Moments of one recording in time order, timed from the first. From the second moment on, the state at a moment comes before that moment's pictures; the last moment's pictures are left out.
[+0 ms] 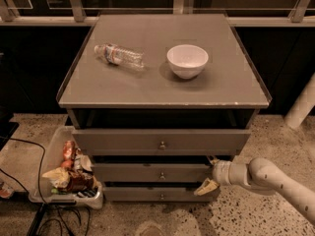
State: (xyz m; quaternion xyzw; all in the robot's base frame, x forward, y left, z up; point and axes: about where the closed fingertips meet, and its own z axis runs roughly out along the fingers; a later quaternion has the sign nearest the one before) arm 0.572 -0.199 0.411 -0.56 0.68 0.17 0.45
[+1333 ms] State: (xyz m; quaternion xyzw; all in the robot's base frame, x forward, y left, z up) arm 0.572 -0.199 0.414 -0.56 0.68 0.17 0.45
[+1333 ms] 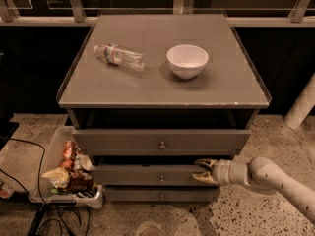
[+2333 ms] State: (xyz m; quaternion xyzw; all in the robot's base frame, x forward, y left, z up) arm 0.543 -0.201 0.417 -0.55 0.68 0.18 0.45
